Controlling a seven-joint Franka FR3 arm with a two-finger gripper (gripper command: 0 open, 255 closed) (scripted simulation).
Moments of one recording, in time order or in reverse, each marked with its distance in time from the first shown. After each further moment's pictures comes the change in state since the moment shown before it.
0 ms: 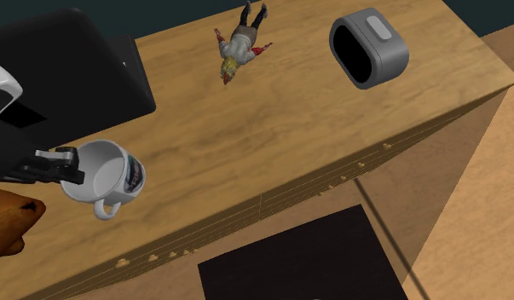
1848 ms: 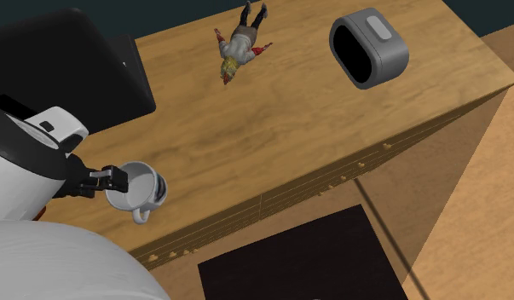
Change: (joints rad) arm 0.004 0.077 -0.002 -0.179 -0.035 0.252 0.030
